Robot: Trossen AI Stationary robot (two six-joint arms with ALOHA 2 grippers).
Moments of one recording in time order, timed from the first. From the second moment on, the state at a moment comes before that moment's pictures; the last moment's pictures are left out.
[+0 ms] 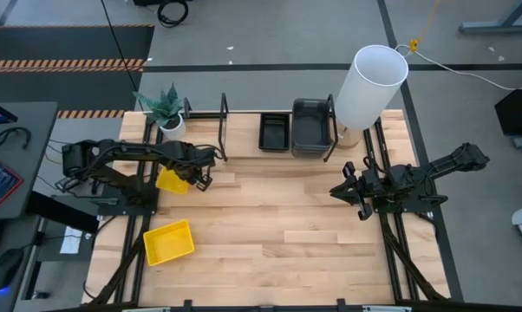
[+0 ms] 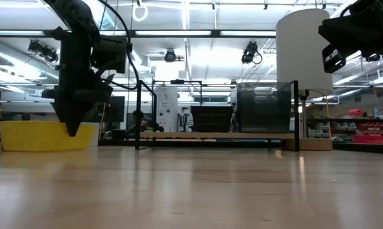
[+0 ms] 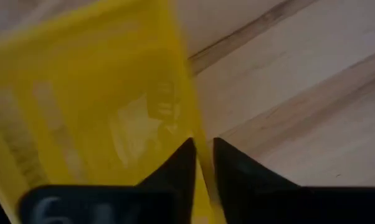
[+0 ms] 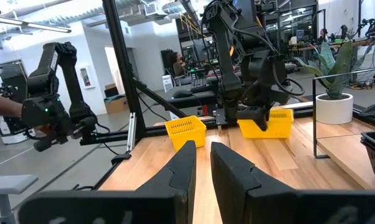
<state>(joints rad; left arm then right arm) 0.29 1.39 0.74 -0.90 -0.16 -0.69 0.30 0.26 0.01 0.37 0.16 0.15</state>
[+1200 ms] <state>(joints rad) -0.51 1.31 1.22 -1.24 0.19 -0.91 0.30 0.26 0.01 0.37 0.16 0.15</state>
